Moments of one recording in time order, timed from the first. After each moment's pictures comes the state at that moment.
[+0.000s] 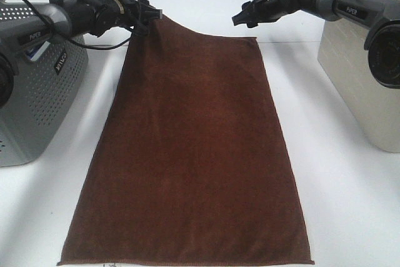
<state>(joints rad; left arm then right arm) -0.25 2.75 -2.39 0.34 0.09 -0.43 0.26 2.66 -2.34 -0.19 0.28 -0.11</state>
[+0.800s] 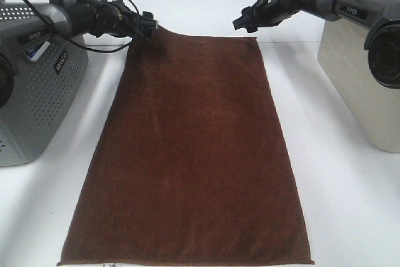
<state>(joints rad) -0.25 2.75 -2.39 0.34 0.26 -0.43 0.26 2.66 -2.34 -0.18 0.34 -0.11</state>
